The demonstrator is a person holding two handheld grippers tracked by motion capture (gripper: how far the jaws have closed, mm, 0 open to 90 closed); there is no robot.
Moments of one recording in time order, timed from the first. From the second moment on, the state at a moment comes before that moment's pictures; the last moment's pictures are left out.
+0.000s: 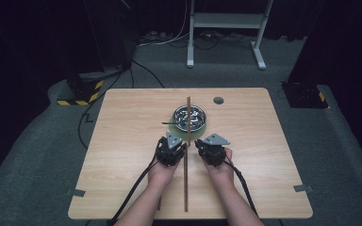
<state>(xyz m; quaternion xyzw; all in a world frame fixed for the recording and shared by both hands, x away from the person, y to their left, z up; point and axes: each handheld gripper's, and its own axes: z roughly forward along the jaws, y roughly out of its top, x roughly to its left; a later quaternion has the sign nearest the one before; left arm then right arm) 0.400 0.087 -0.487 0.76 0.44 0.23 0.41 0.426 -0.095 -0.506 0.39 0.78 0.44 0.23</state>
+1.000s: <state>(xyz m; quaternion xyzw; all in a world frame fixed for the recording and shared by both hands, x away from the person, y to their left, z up) 0.390 0.074 -0.499 0.77 0.44 0.24 0.40 0.426 -0.097 -0.505 0.39 0.77 0.44 0.23</state>
